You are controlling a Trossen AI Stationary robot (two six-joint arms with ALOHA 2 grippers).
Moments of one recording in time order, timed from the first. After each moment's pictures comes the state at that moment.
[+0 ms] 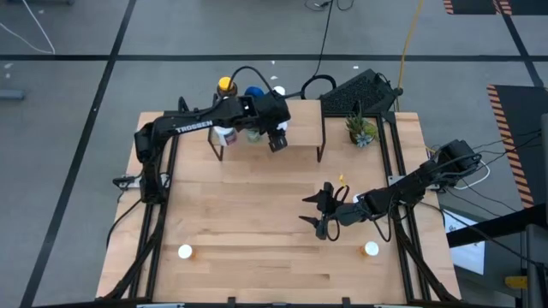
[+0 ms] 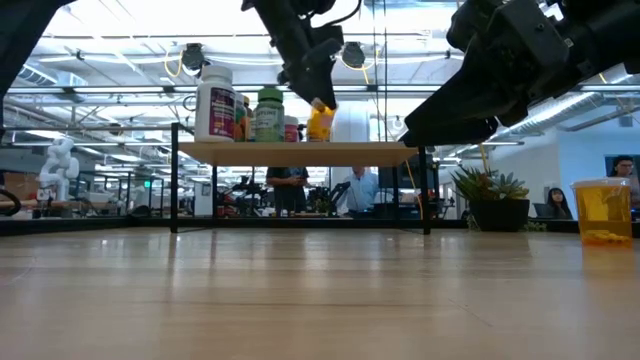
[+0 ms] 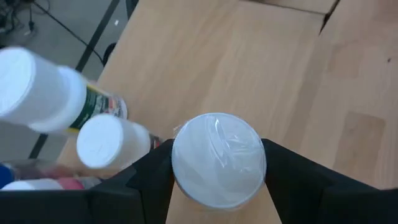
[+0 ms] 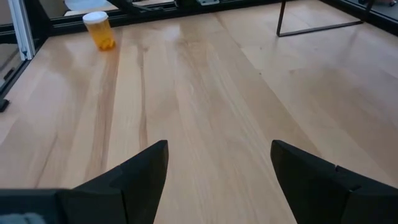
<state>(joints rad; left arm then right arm) 0.33 1.90 1.85 -0.86 -0.18 0.08 0.41 1.46 0.51 0.46 0.53 0.37</state>
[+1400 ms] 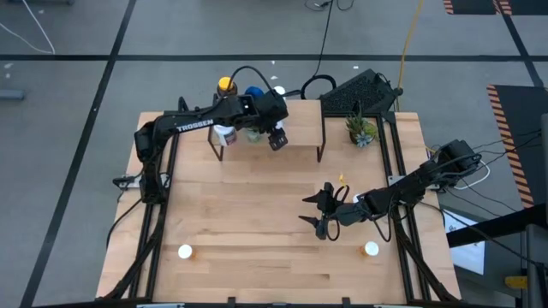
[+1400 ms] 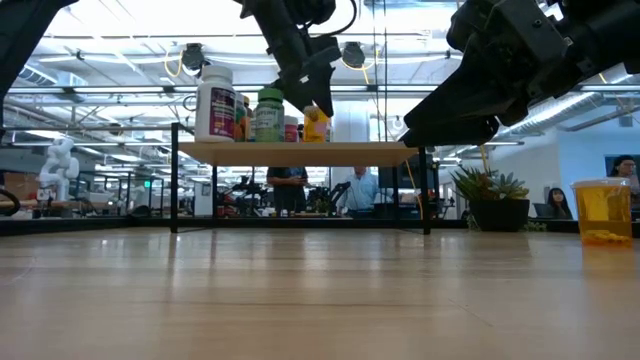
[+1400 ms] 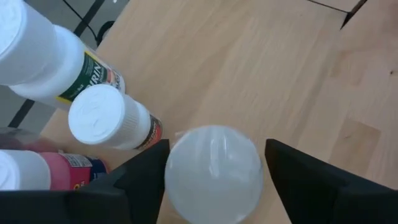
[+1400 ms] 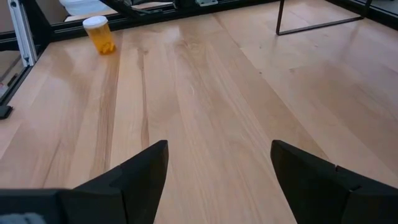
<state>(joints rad) 0.35 1.90 1.82 -0.86 -0.15 -0.04 0.41 1.46 0.50 0.46 0.53 0.40</state>
